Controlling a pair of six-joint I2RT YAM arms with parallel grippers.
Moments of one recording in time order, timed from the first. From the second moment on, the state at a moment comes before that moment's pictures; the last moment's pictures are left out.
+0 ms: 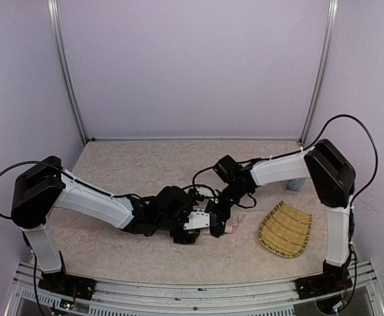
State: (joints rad) left arm -1.08 1.85 0.95 0.17 -0.17 0.76; right arm 0.74 2.07 1.33 -0.43 -0.53 -0.54
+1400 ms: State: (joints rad) left arm -1.00 1.84 0.92 0.21 0.16 0.85; right arm 0.75 2.07 1.32 -0.38 -0.50 -0.52
